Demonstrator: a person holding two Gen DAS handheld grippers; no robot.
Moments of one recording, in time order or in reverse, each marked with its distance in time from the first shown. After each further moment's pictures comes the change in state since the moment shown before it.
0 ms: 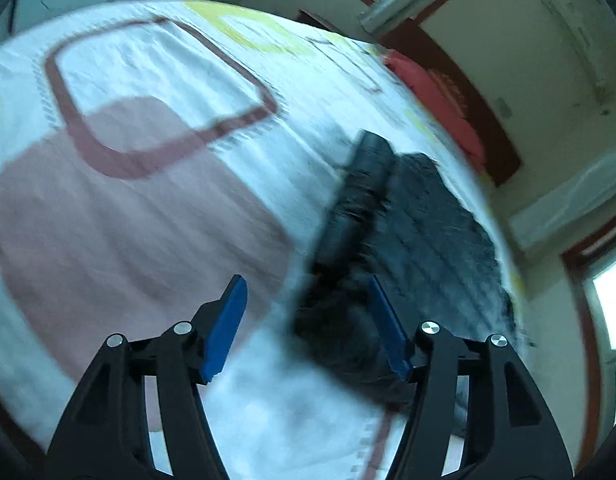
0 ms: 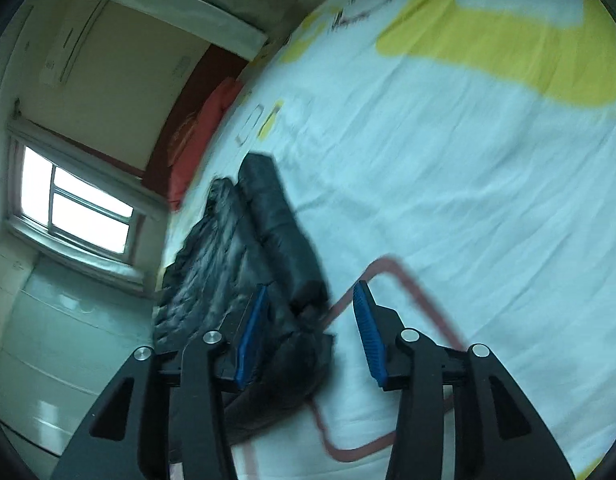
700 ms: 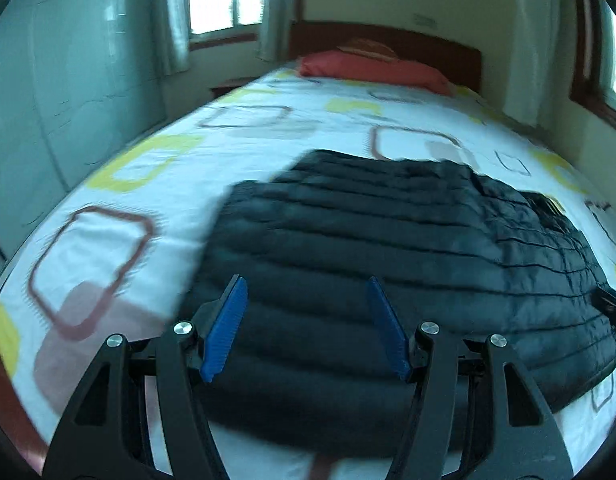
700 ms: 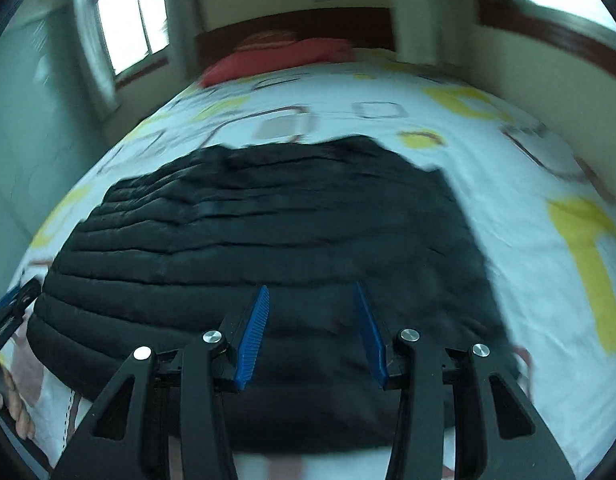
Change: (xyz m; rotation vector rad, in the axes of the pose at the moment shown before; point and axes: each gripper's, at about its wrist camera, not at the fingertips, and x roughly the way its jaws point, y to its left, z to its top) left arm 0.025 -0.190 -0.040 0.641 -0.134 0.153; right arm 0.073 0.205 -0.093 -0.839 0.045 -0.231
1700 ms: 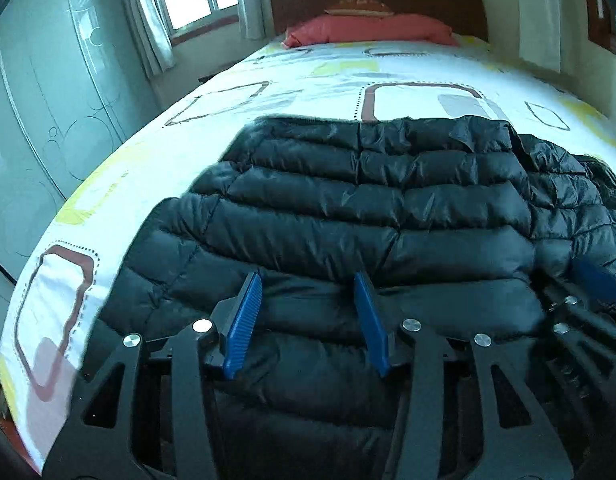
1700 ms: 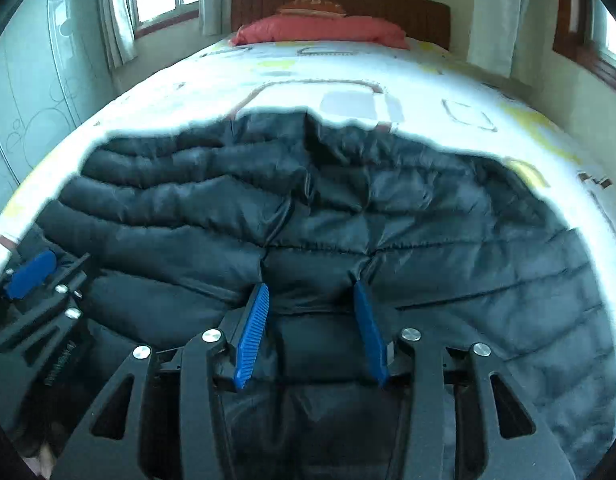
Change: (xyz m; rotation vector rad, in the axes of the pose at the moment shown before) left arm 0.111 -0.055 0.017 0.115 0.081 0.139; right arm 0.109 0.078 0.020 -0.116 0.064 -0.026
